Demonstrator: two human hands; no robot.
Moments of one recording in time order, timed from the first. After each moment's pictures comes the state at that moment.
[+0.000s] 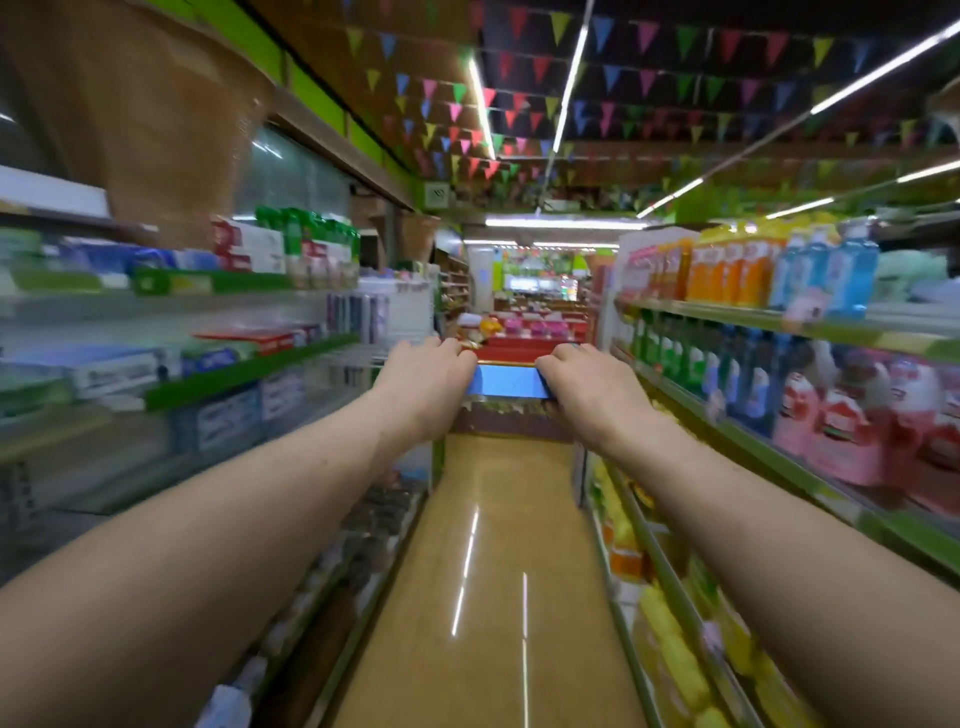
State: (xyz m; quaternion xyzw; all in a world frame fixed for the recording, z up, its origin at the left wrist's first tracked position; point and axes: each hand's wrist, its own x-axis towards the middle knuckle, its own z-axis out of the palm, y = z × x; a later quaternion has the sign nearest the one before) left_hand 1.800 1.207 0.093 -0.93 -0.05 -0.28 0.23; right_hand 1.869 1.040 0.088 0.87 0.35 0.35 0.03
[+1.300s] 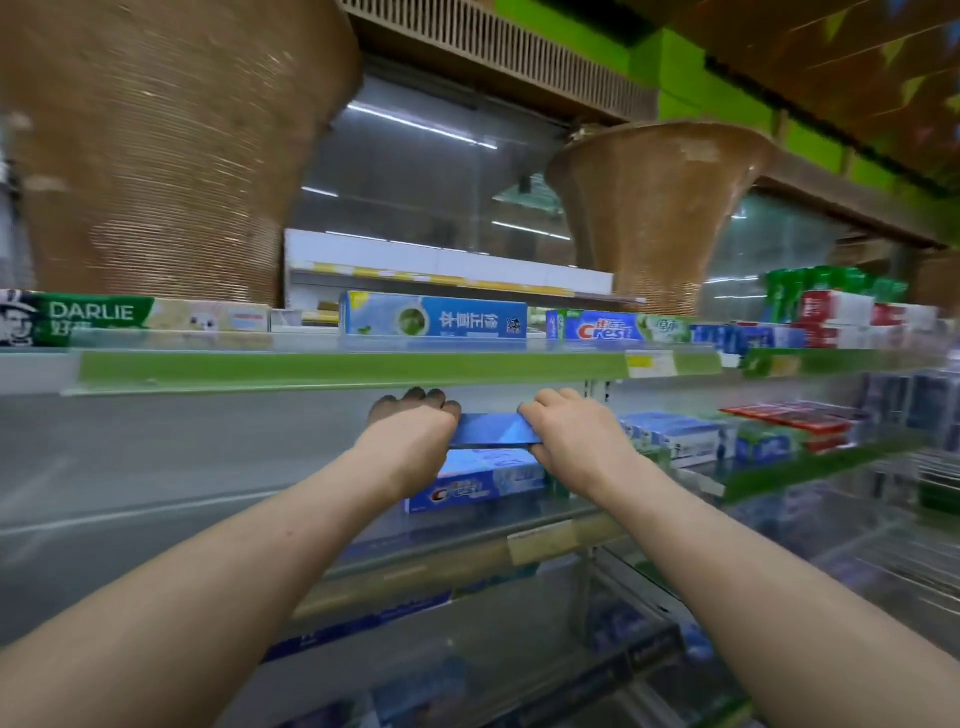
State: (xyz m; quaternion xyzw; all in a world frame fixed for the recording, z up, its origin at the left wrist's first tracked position) left_hand 1.406 1.590 0.100 -0.79 -0.52 -0.15 0.31; right_hand 1.589 1.561 0.105 0.59 0.73 0.31 -0.12
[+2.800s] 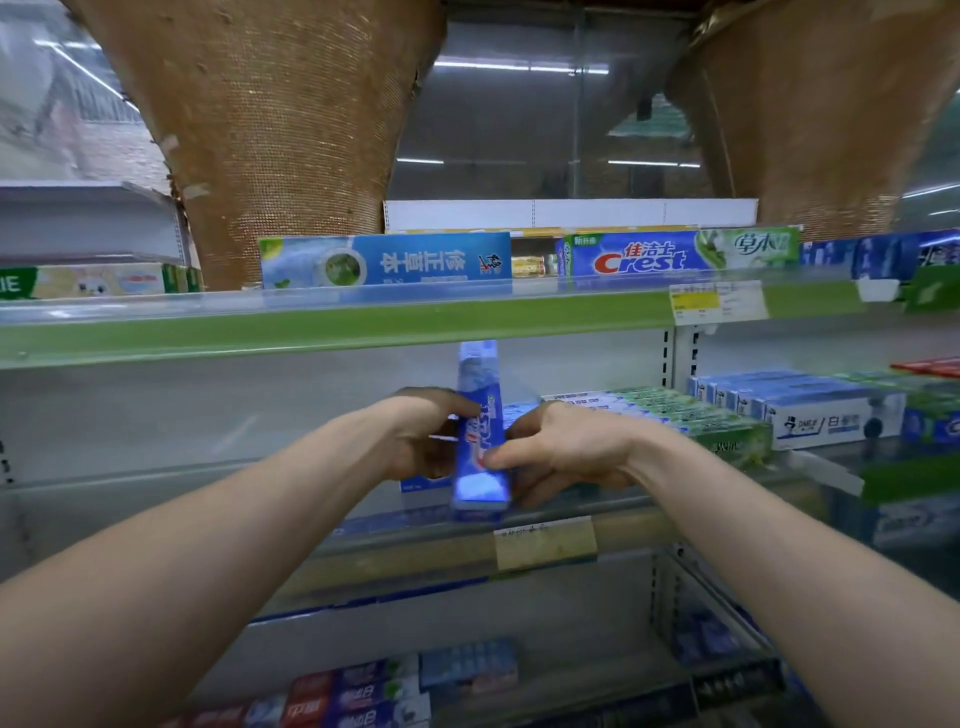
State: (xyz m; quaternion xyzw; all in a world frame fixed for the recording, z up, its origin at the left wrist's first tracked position) left_hand 1.472 1.627 0.090 -0.48 -0.58 -0.44 -0.48; right_hand 1.633 1.631 0.081 0.43 0.75 -0.46 -0.21
